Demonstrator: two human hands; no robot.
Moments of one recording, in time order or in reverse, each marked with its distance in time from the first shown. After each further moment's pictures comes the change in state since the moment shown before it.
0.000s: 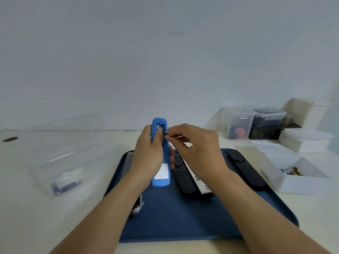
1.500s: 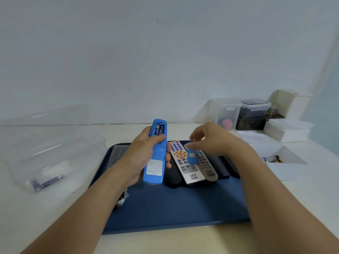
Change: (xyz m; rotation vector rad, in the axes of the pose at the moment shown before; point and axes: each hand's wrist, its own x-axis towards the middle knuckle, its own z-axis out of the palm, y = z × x) left_hand -0.005 -0.006 0.008 -0.262 -0.284 -0.292; right_hand 0.015 0.046 -0.067 -0.332 -0.673 0.734
